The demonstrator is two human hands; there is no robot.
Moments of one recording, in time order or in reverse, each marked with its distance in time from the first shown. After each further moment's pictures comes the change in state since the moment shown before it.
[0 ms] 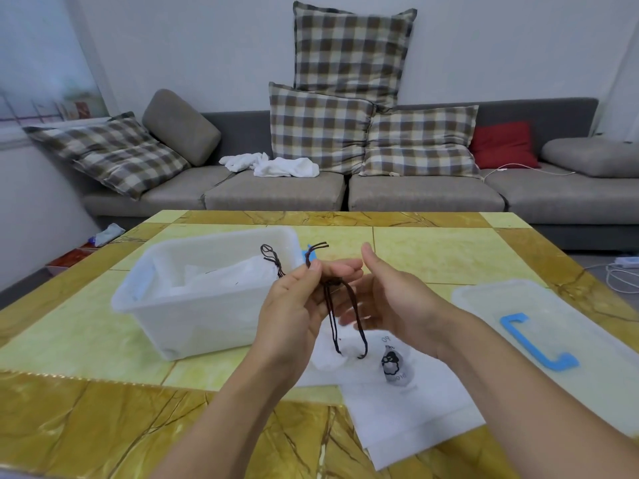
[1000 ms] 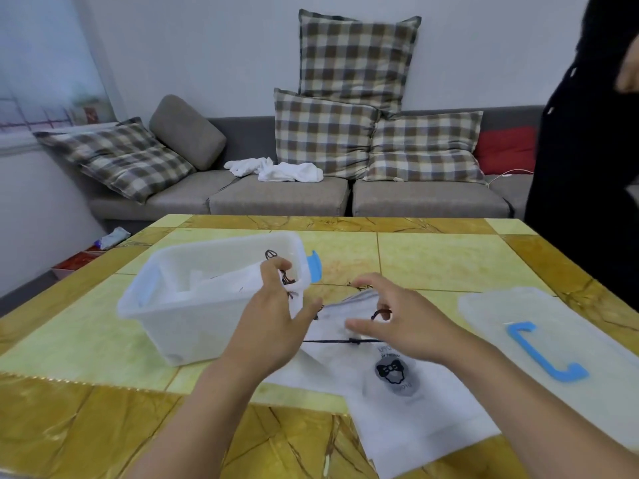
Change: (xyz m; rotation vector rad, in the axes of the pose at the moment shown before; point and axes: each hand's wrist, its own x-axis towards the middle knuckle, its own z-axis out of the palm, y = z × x) left_hand 0.015 -0.004 -0.056 1.216 0.106 0.087; right_hand 0.010 0.030 -0.024 -0.839 0.113 -0.255
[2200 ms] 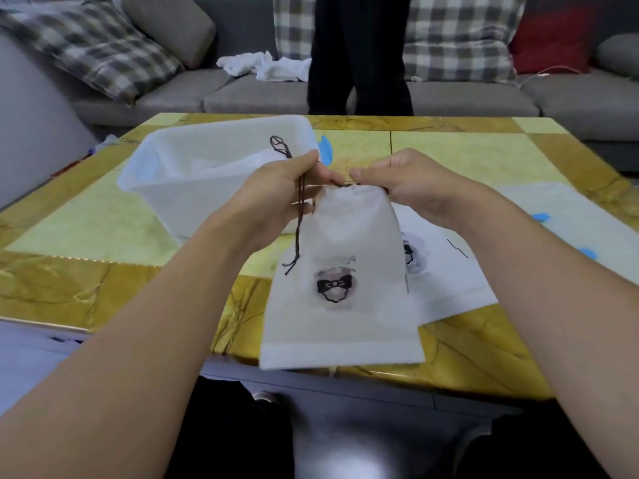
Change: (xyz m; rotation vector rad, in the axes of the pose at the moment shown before) left_hand -0.003 0.004 -0.011 -0.794 -0.314 -0.336; right_hand 0.020 -0.016 0.012 0.514 -0.101 0.023
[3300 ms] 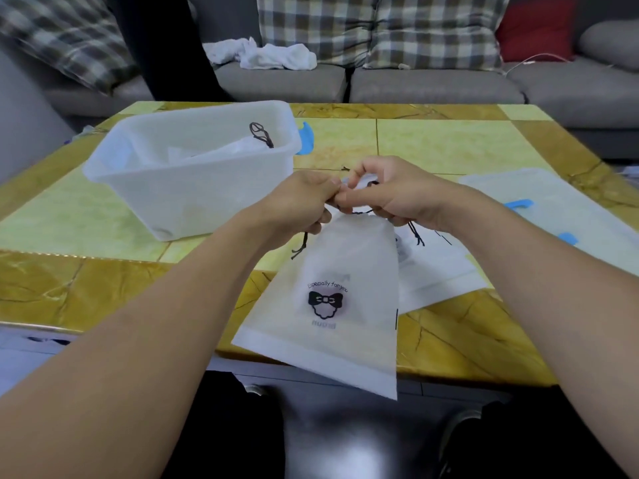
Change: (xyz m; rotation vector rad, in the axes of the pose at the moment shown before) left_hand 0.025 -0.031 0.033 0.344 -0.094 -0.059; right_hand -0.019 0.016 -0.004 -0.142 -0.023 0.127
